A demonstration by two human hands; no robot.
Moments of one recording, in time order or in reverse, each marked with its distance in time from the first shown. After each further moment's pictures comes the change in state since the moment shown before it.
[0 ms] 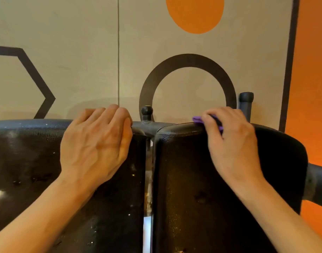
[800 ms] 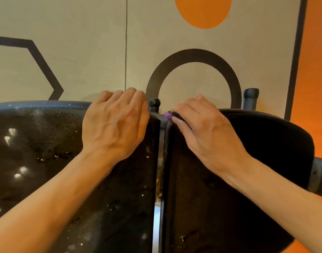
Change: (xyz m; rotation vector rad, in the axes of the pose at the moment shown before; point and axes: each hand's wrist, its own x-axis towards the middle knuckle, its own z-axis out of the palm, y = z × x) left_hand 0.003 0.001 0.004 0.010 0.105 0.020; right_hand -0.010 -0.026 0.021 -0.212 -0.230 -0.528
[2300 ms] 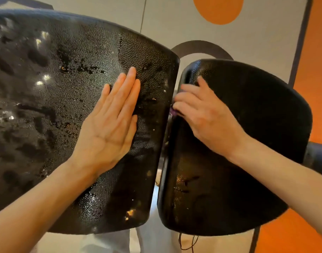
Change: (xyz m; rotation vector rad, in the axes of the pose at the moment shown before) left_hand -0.161 -0.002 0.025 -0.152 0.058 0.034; right_hand -0.068 -0.023 0.051 -0.371 -0.045 -0.346
